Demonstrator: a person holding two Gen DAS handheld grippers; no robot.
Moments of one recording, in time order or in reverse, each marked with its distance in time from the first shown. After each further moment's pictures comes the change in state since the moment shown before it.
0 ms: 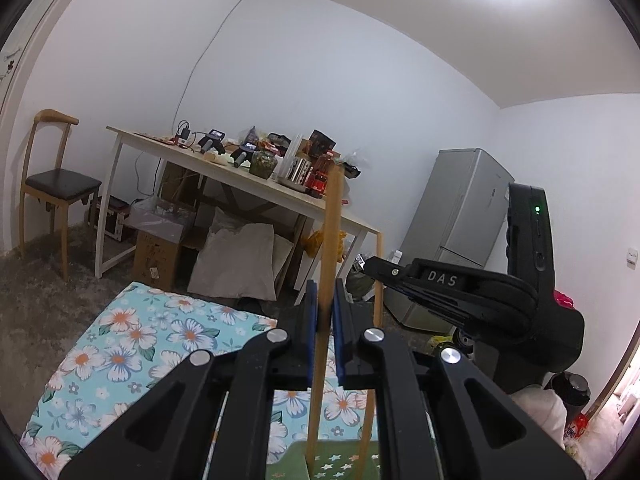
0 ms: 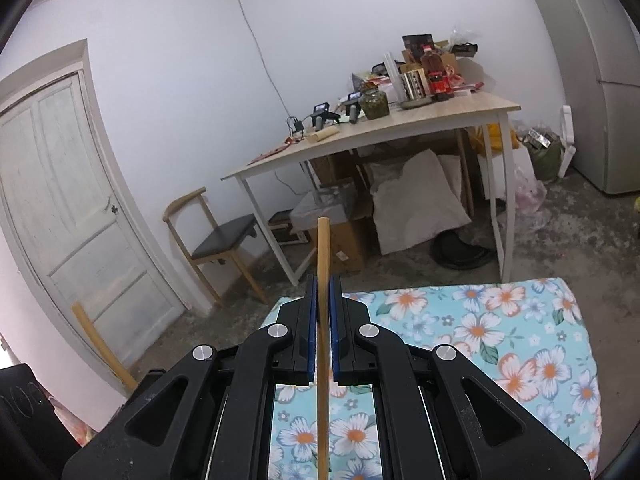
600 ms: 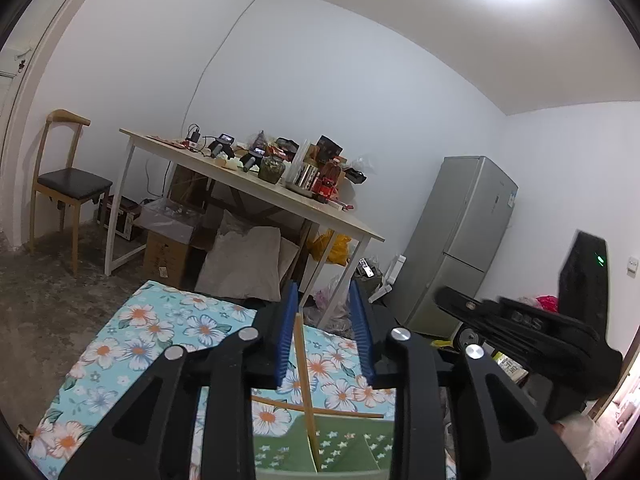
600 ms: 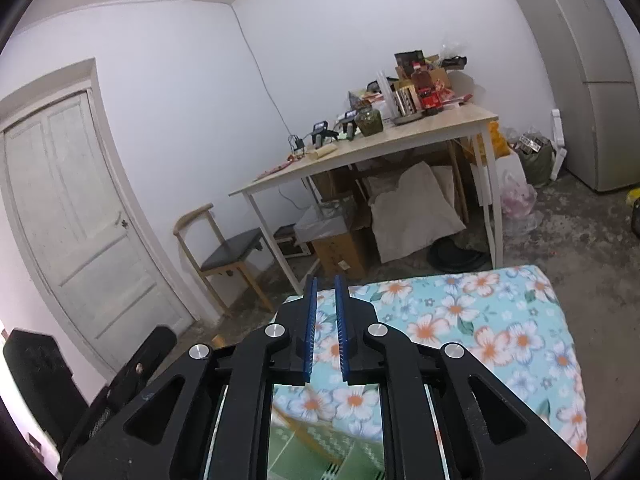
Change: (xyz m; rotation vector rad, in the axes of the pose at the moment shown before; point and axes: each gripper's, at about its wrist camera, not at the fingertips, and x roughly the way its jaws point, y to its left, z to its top) left arm -0.042 0.001 0.009 -0.018 -0.011 0.020; right arm -0.087 -0.004 -0.023 0.030 -0.070 0.014
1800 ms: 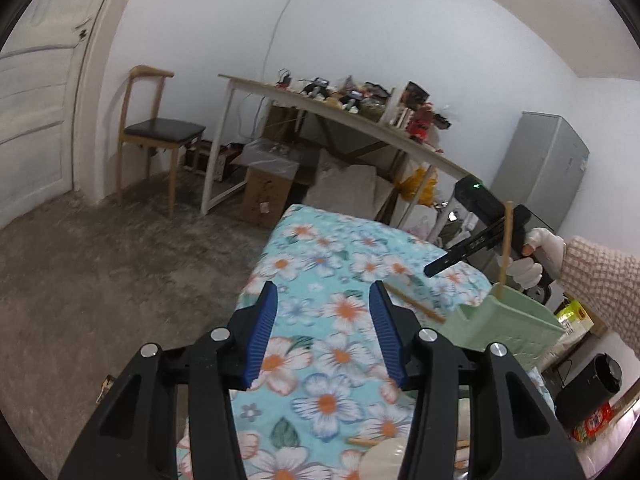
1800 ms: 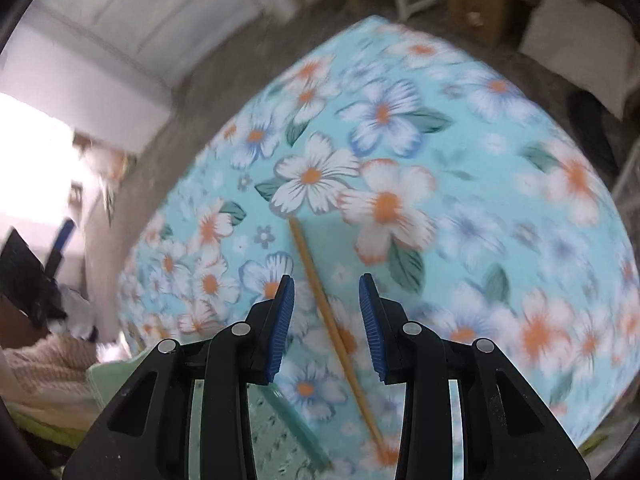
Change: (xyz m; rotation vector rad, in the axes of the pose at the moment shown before) left arm -0.087 0.157 -0.043 -0.039 0.231 0.284; right arm 0.326 0.026 -0.066 -0.497 1.203 0.288
